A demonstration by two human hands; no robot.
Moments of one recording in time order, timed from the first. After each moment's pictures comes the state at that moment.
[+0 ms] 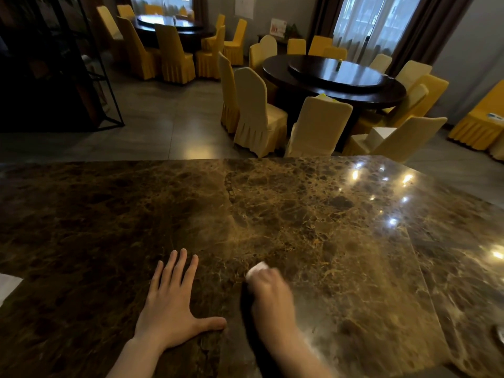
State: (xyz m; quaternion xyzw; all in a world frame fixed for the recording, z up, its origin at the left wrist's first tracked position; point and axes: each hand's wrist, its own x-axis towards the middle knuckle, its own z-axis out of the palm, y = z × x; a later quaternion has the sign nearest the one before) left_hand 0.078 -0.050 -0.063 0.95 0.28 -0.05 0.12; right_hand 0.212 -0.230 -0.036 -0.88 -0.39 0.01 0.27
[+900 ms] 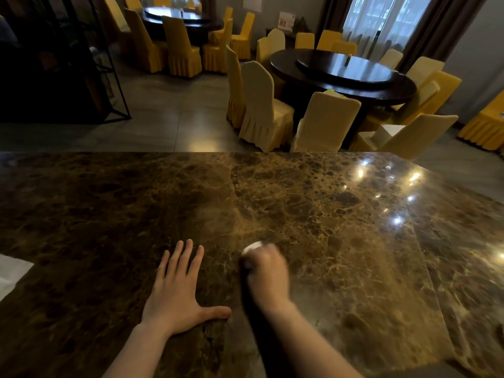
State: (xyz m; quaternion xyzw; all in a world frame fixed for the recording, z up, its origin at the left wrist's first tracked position) left_hand 0.073 -0.054 -0.069 0.95 0.28 -0.03 0.13; right_hand 0.228 -0.199 -0.034 -0.90 -0.37 0.02 0.25
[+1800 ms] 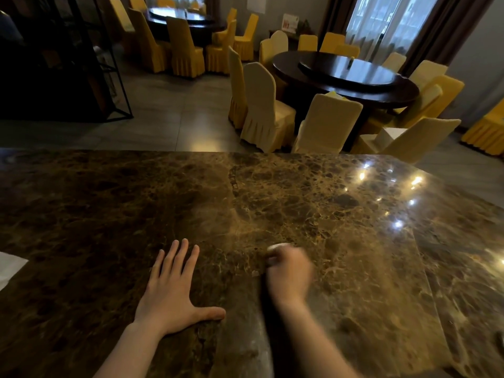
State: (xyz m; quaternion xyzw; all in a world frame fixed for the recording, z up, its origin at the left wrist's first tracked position) left_hand 0.074 -0.056 -0.067 0.95 0.29 -0.04 0.12; right_hand 0.254 -0.223 -0.031 -0.93 -0.21 0.00 0.29
